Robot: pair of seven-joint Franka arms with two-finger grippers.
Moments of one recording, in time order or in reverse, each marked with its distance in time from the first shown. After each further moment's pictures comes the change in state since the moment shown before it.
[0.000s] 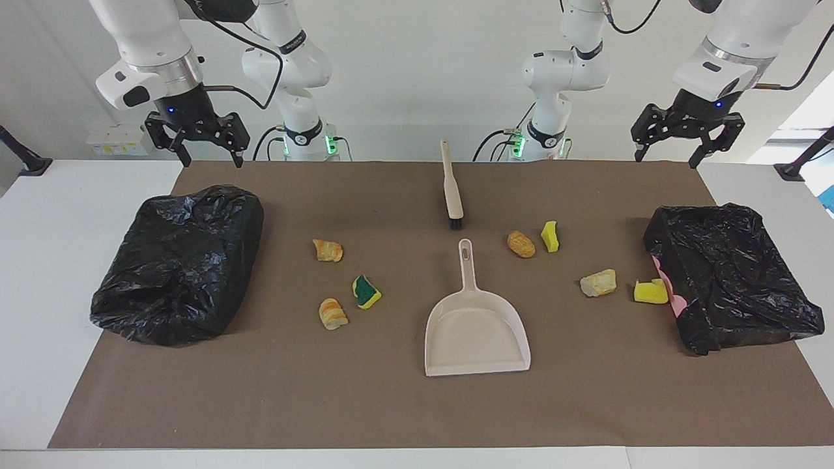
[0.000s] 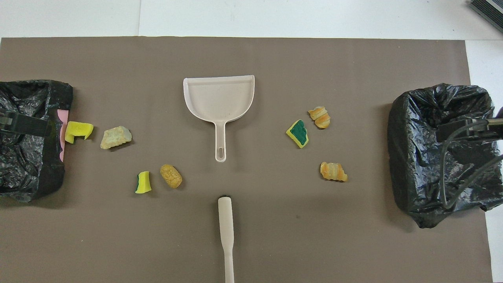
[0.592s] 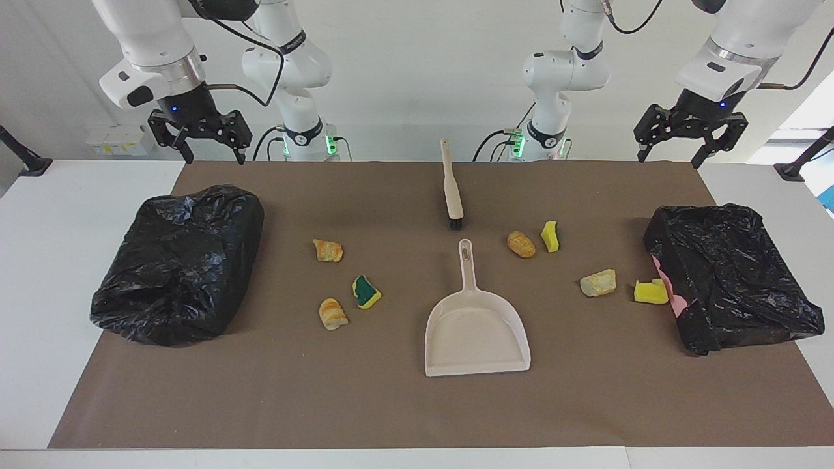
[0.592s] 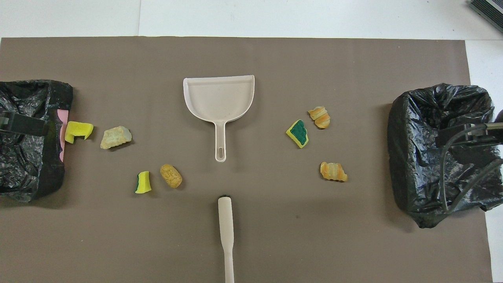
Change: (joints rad) left arm 0.001 0.000 0.008 0.000 0.000 -0.002 -0.002; right arm 0.004 -0.006 0.002 0.000 0.000 -0.038 0.000
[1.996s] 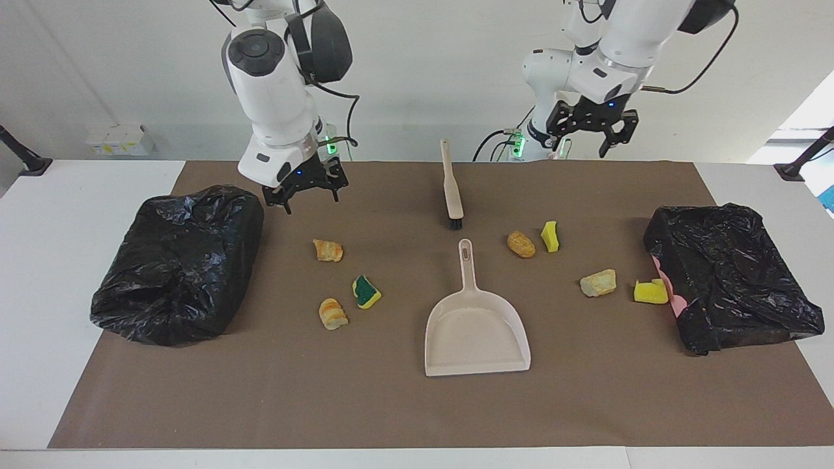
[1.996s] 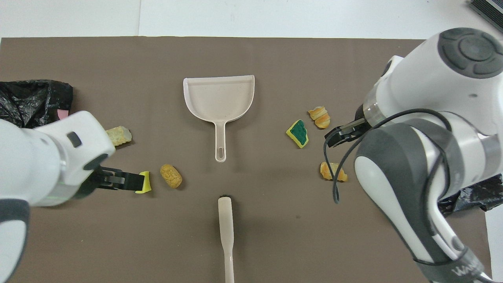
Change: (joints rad) left arm -0.289 -0.227 -0.038 -0.425 -0.047 0.123 -0.364; right arm 0.122 0.243 0.199 0.023 -0.001 0.138 0.002
